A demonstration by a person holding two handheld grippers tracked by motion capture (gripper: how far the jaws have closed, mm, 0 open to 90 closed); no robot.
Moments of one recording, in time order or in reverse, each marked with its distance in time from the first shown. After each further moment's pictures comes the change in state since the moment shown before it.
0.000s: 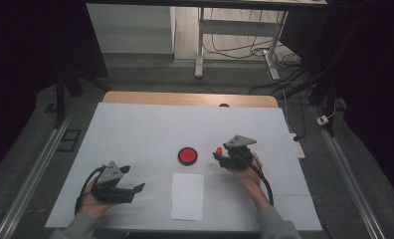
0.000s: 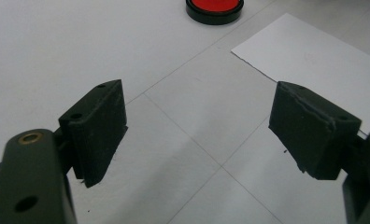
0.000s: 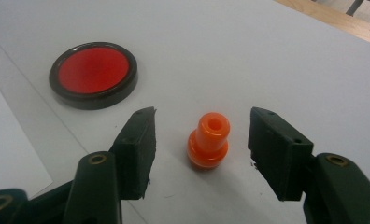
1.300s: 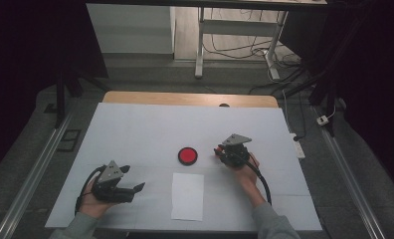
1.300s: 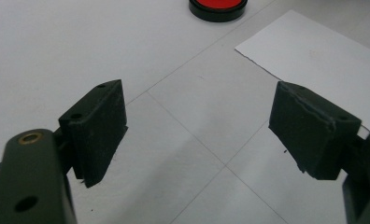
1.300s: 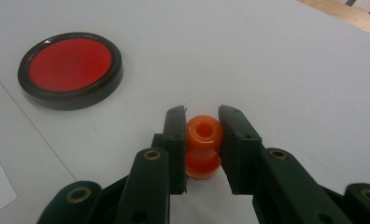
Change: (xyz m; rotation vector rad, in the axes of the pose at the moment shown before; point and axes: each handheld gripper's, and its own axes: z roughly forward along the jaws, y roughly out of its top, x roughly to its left) left arm 0.001 0.000 0.001 0.009 0.008 0.002; right arm -0.003 -0.001 0.017 0.024 -0.018 -0.007
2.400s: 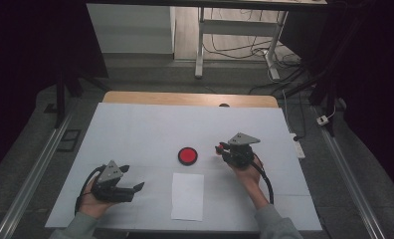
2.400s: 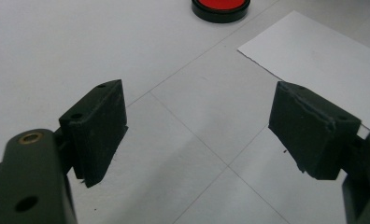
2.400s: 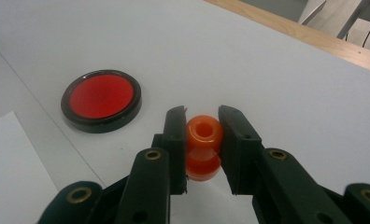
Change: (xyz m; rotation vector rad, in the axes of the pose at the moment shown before) left arm 0.001 0.000 -0.001 -0.002 0.008 0.000; right arm 0.002 0.008 -0.026 -0.105 0.031 0.025
